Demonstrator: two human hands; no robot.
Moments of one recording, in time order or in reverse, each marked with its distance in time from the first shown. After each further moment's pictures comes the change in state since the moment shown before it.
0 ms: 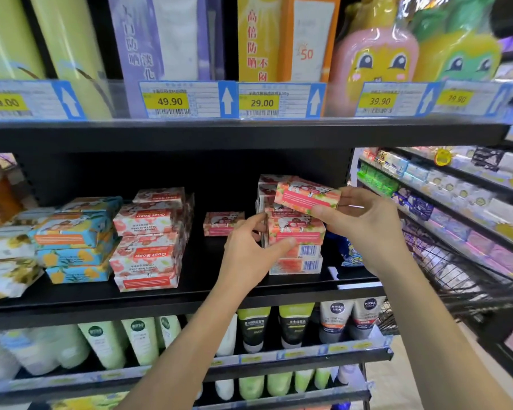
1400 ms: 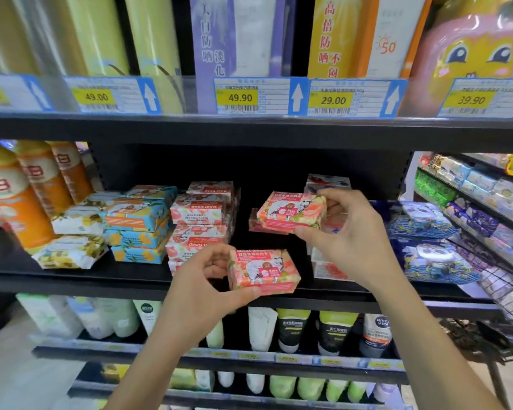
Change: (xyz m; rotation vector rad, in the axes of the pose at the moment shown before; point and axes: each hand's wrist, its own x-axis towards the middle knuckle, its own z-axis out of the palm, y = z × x) left_hand -0.080 -0.042 -0.119 -0.018 0.107 -0.083; right_hand -0.026 -0.033 0.083 -0.320 -0.219 -0.259
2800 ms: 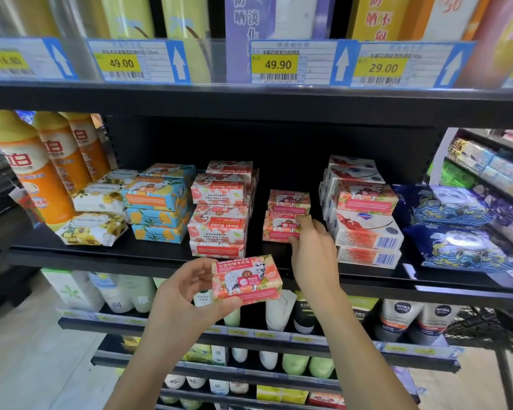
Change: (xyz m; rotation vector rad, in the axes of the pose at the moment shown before) left_hand -0.036 -0.046 -0.031 -0.141 0.072 -0.165; right_hand -0.022 0.033 0.130 -0.380 -0.048 0.115
